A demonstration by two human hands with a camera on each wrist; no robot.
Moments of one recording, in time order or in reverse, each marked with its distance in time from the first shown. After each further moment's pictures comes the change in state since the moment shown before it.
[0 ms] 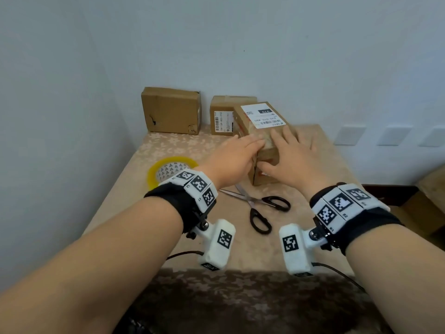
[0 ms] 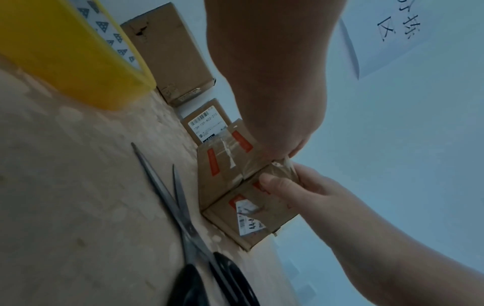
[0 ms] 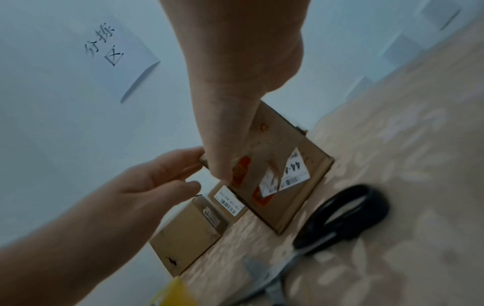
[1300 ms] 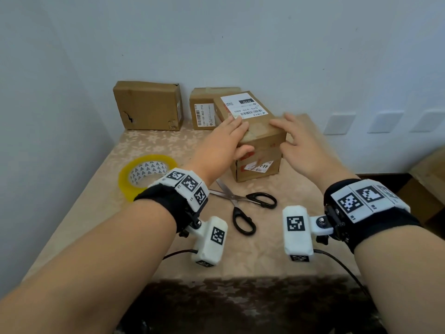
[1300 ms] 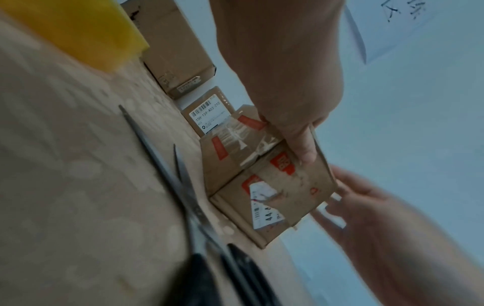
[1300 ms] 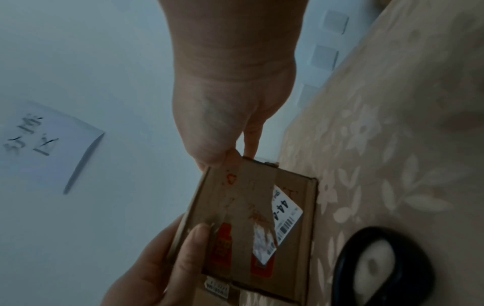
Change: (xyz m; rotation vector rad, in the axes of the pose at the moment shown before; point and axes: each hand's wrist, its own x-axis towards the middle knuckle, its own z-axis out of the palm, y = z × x) left_hand 0.035 0.001 0.024 0.006 0.080 -0.132; right_hand 0.003 0.051 0.007 0.748 0.096 0.013
